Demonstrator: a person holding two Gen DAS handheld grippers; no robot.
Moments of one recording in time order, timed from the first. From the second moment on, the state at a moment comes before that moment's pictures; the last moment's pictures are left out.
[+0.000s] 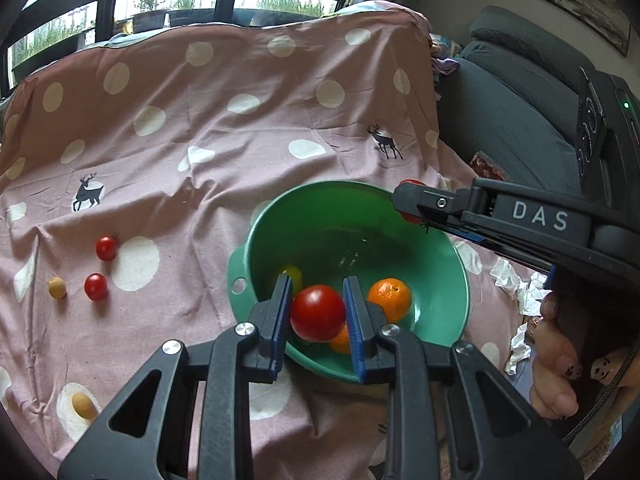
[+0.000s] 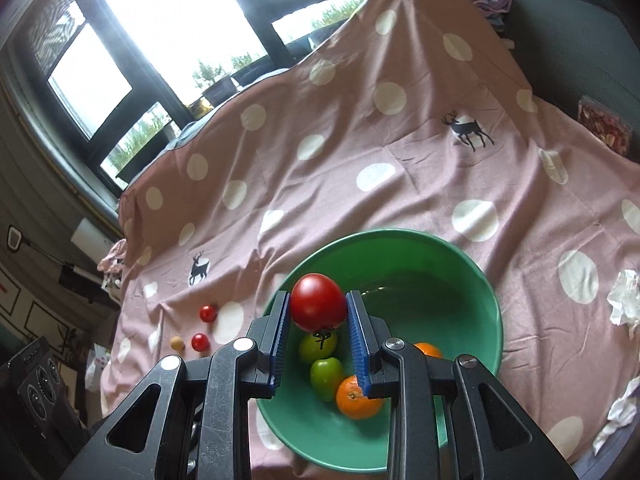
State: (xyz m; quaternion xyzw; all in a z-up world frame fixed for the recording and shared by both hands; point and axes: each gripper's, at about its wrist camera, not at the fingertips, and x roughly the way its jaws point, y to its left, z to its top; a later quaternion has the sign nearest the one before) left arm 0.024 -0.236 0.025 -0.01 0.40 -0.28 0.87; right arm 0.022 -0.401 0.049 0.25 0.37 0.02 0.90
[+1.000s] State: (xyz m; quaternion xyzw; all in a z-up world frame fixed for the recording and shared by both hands) left arm 0.043 -0.277 -0.020 -0.01 0.49 -0.33 0.81; right arm 0.045 -0.423 0.005 0.22 0.45 -0.06 0.86
